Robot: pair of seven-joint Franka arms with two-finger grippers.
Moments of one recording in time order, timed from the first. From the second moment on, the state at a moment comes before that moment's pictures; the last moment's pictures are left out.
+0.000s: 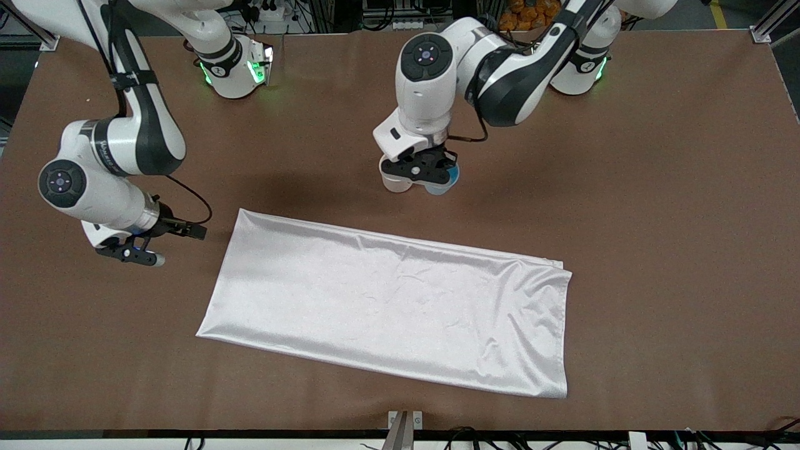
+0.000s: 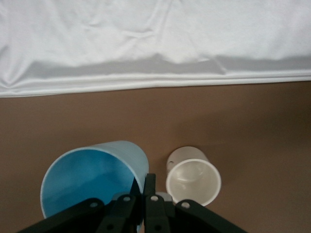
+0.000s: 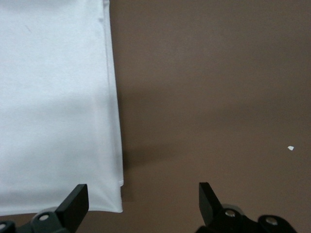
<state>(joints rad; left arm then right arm) -0.67 0.42 -0.22 -1.53 0.07 1.92 -0.67 0.01 0.25 -0.01 -2.00 -0.03 2.14 0.24</state>
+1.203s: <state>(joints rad) -0.86 0.62 -0.21 -1.47 0.10 2.02 -0.86 -0.13 -0.02 0.00 -1.87 -0.03 1.77 0.10</state>
